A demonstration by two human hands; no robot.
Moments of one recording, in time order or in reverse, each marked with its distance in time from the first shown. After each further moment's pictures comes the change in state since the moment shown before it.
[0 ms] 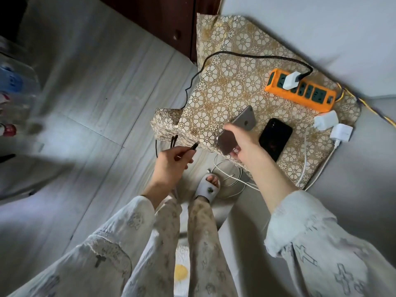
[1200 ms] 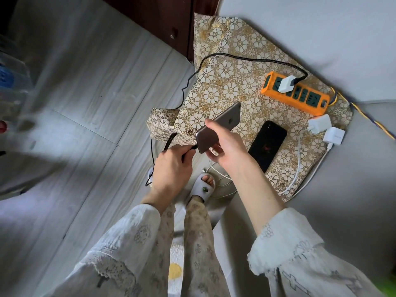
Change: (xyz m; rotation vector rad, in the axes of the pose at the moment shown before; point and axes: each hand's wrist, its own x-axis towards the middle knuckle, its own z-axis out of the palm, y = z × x) left_hand -0.011 0.019 0.010 0.406 0.151 0.286; right_hand -0.056 -0.006 0.016 0.176 -0.225 0.002
